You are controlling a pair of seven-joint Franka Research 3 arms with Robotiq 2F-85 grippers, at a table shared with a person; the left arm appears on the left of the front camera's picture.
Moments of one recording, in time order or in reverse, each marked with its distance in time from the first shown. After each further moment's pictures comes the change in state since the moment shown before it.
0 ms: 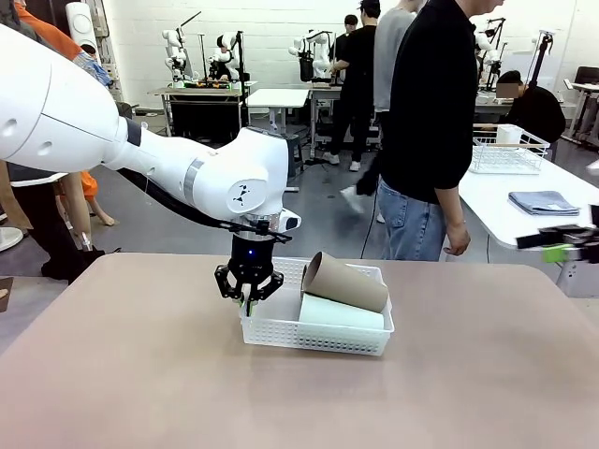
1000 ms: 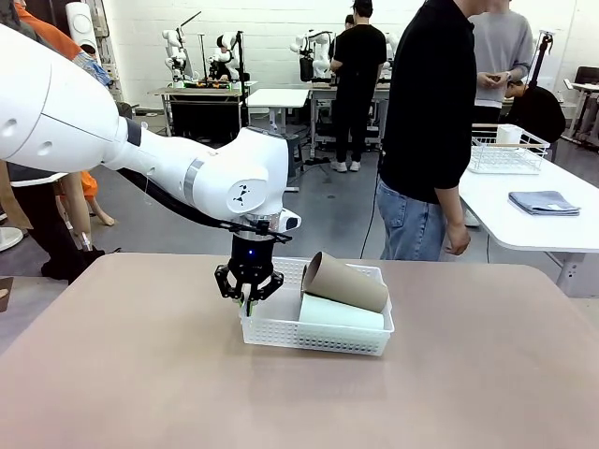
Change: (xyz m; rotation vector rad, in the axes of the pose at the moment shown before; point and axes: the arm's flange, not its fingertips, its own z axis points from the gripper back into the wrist) left arm 0.000 0.000 0.000 0.000 0.000 0.000; right arm -0.112 0.057 0.140 -0.160 -0.003 -0.669
